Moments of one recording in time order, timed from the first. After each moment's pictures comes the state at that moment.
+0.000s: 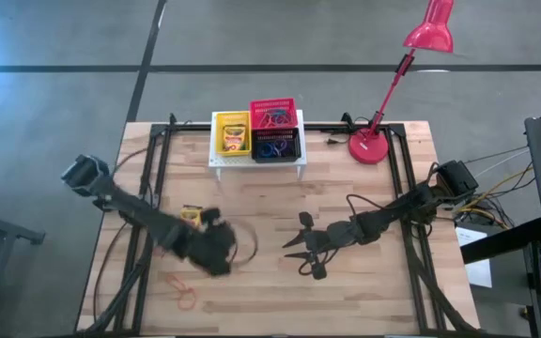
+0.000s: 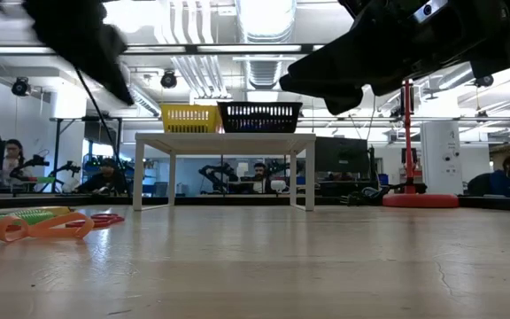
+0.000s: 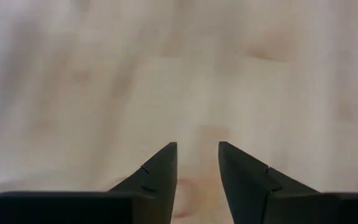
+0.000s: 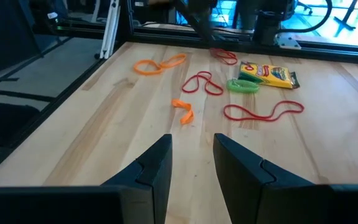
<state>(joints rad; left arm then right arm) -0.56 1.49 0.99 -0.66 -0.52 -0.63 0.36 1.68 0.66 0.72 0.16 0.08</state>
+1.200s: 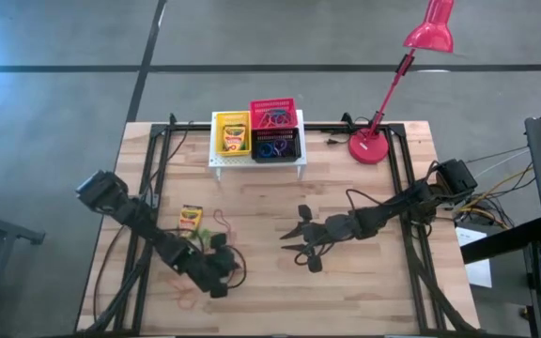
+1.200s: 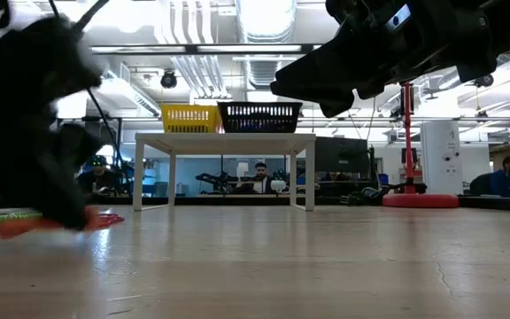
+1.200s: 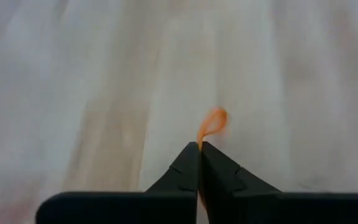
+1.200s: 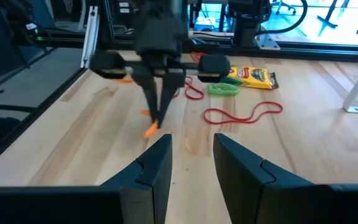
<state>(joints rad) -0.66 1.70 0.66 0.11 -0.45 -0.59 0.31 1.68 0.66 0.74 0.16 0.09</state>
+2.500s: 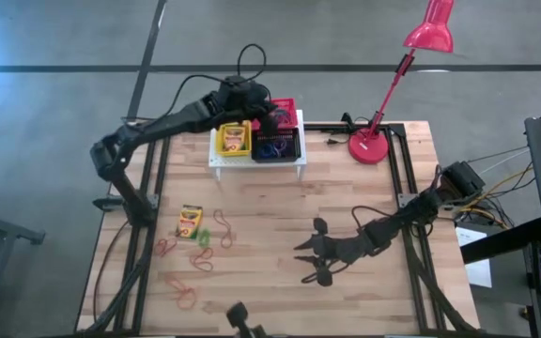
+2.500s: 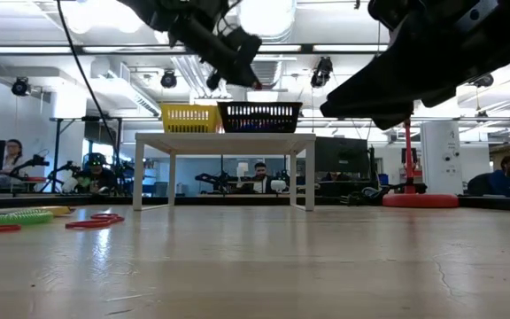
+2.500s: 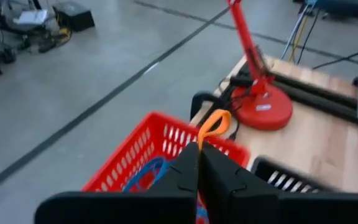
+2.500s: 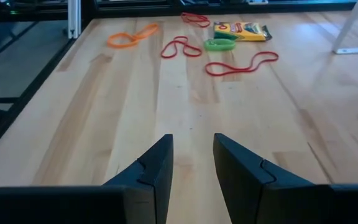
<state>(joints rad) 0.55 1.70 1.44 -0.19 -0.01 0.00 0.50 1.64 0.62 0.58 0.42 0.29</state>
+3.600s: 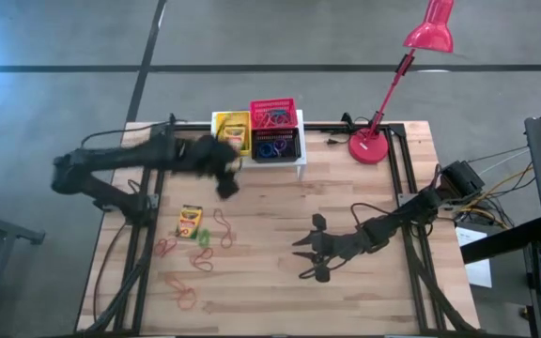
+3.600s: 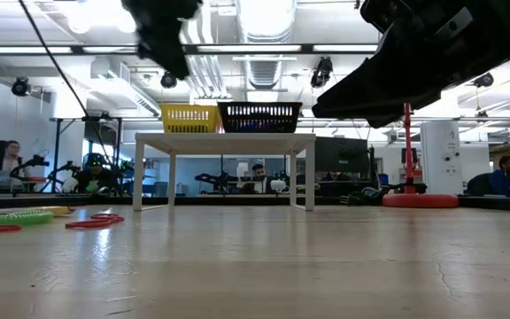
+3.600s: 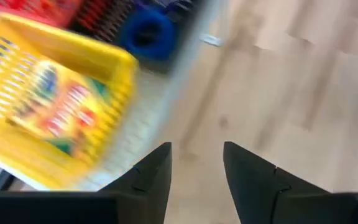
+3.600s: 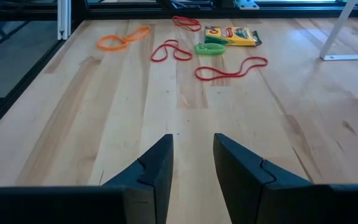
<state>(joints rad) 0.12 1.33 1.26 -0.92 -0.29 -0.22 0.46 1.64 0.62 0.59 0.42 0.25</state>
